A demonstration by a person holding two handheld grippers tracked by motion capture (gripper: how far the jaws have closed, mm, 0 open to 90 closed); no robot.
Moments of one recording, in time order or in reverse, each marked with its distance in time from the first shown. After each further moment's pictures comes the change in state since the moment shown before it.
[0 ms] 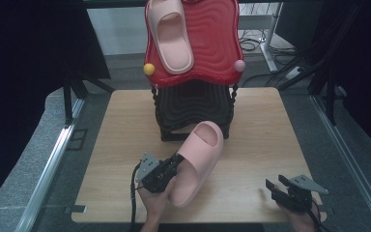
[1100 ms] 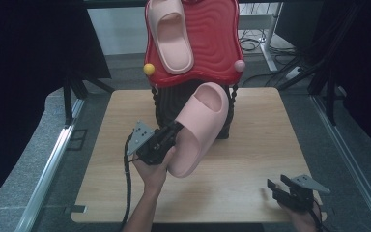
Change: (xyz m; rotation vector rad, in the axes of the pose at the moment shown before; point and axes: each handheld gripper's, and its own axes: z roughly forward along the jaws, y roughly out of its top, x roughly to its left) left arm -0.010 0.100 0.011 -0.152 -0.020 0.105; right arm -0.006 -0.001 0.000 0.002 -0.009 0.019
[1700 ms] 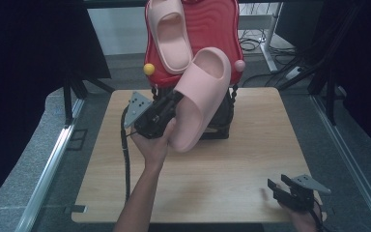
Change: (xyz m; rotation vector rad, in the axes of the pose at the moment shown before) left arm 0.002 0.066 0.025 -0.080 0.037 0.046; right arm -0.001 0.000 -0.001 -0.004 -0.001 0.003
